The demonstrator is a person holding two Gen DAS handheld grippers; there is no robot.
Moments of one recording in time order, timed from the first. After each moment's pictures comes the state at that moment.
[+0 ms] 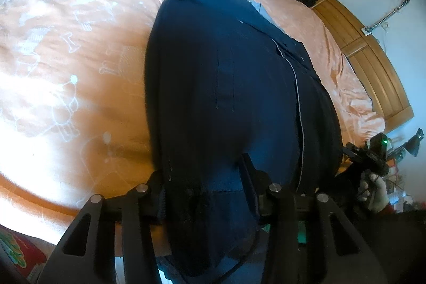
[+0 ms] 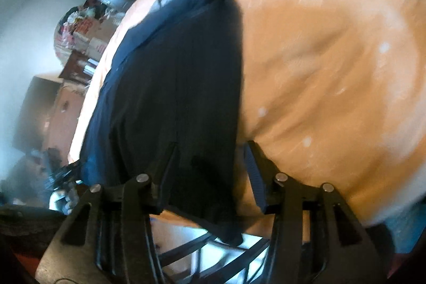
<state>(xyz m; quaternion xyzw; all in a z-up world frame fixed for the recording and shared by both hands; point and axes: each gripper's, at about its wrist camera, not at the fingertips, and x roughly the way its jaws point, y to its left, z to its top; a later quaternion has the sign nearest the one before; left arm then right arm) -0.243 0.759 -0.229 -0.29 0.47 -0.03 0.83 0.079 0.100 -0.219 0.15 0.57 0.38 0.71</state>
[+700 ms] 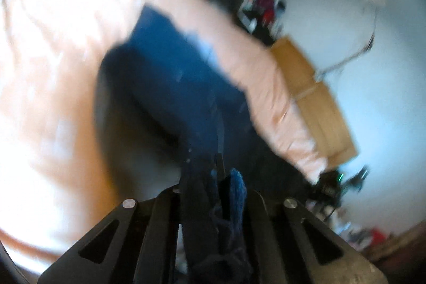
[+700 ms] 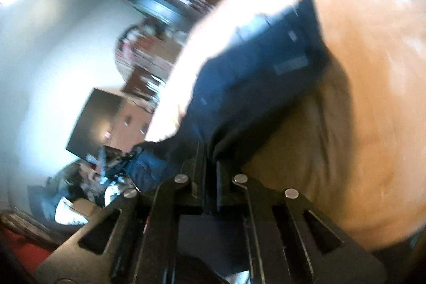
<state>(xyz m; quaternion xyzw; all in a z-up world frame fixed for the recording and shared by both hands) -0.194 0.780 -0.148 -0.43 0.31 -0.12 0.84 0.093 0.120 -0.104 0.25 0.47 0.49 0.68</state>
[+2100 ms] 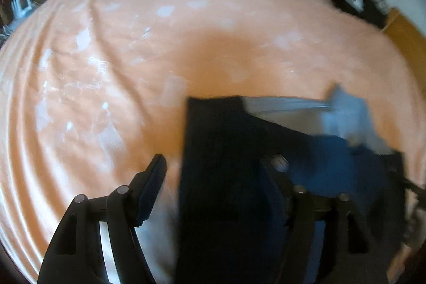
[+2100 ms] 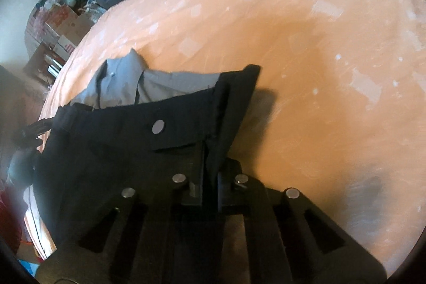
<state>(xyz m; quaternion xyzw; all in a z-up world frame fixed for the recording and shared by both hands) 0.171 0.866 -0.251 -0.18 0.49 0.18 0.84 0.396 0.274 -0.205 0.01 0.51 0.34 0.79</state>
